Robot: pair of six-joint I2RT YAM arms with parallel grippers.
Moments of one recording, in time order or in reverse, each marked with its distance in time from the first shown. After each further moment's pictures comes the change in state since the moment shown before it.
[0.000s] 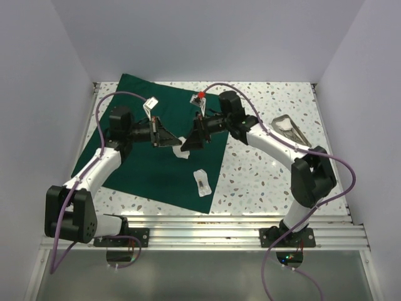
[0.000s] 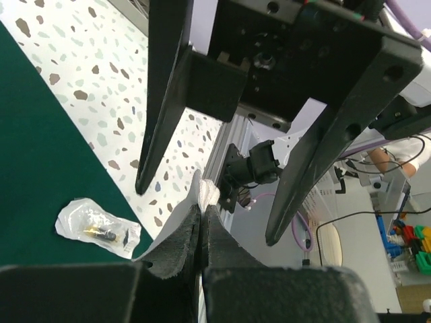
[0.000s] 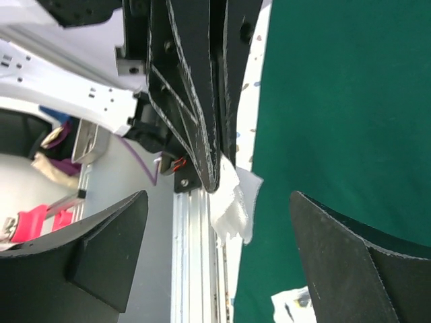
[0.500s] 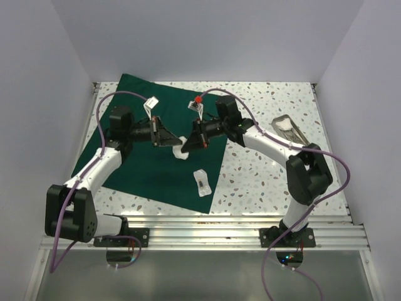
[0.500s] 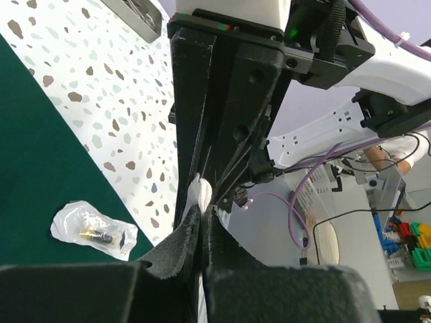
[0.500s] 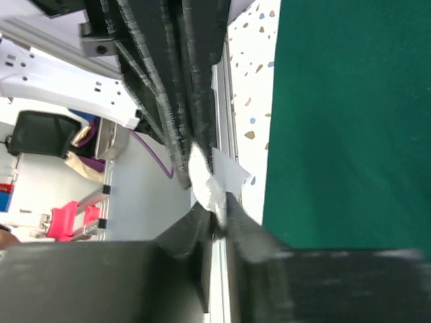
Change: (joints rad) left arm -0.003 0.003 0.000 0.040 0.018 -0.029; right arm 0.024 0.027 -0.049 0.035 -0.030 0.074
